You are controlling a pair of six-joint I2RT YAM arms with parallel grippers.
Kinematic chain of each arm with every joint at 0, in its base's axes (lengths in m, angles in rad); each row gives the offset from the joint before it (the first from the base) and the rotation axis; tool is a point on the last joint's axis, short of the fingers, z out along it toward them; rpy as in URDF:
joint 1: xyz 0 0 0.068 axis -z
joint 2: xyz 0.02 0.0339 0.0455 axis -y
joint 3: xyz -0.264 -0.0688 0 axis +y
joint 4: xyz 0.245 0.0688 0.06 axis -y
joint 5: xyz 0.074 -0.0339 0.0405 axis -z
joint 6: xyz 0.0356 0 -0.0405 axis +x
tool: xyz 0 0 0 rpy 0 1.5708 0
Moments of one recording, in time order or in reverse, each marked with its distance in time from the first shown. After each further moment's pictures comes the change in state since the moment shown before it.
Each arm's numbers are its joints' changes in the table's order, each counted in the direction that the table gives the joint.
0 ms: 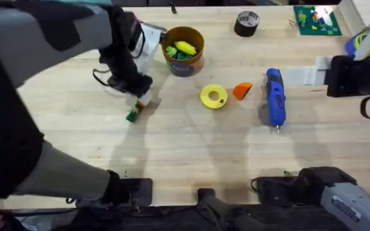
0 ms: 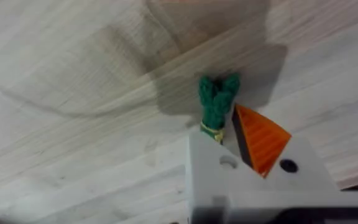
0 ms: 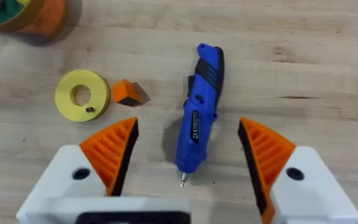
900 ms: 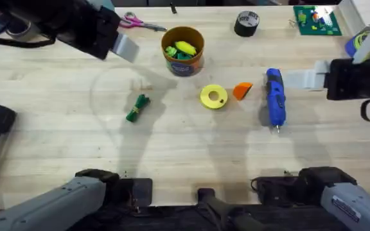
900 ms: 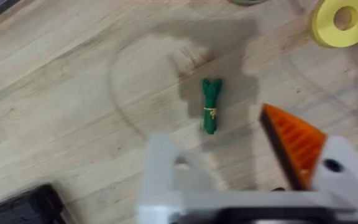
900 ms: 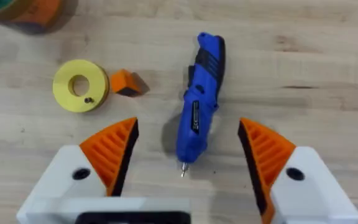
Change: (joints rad) left arm 0.002 0.420 -0.373 -0.244 -0.010 -0.034; right arm 0.000 0.000 0.000 -0.033 0.000 0.000
